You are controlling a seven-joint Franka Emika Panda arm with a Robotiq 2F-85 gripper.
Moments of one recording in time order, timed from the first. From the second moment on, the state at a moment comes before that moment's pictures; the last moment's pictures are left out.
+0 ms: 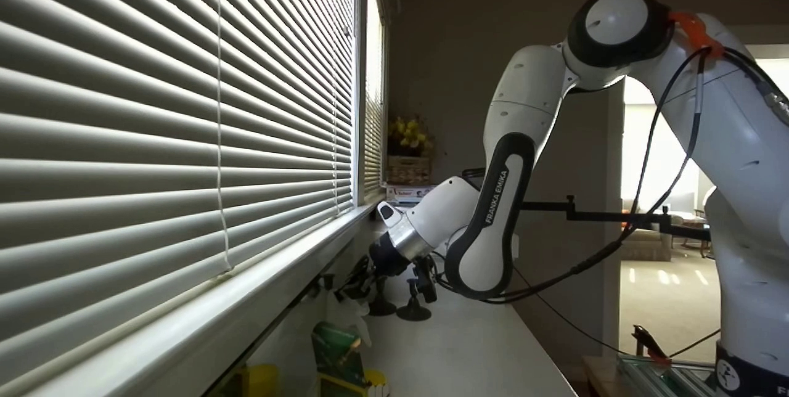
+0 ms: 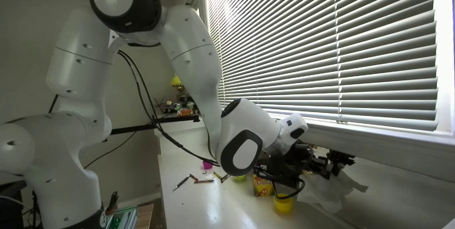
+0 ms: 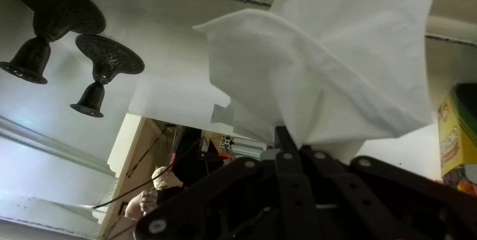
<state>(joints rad) -0.29 0.42 0.07 -2.40 -0.26 3.70 -0.22</state>
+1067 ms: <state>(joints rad) -0.36 0.51 0.09 -2.31 -0.30 3.55 -0.22</state>
